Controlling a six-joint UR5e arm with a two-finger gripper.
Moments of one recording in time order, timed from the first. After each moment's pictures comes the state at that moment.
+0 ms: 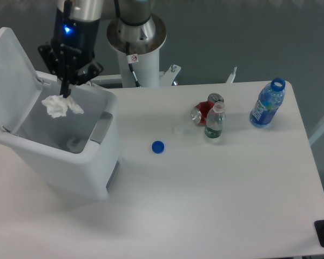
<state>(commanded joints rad) 2.21 -1.53 -1.61 -1.26 1.17 0.50</state>
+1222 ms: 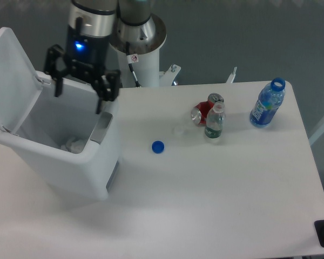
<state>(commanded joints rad) 2.34 -1.53 -1.62 -1.22 1.31 0.55</state>
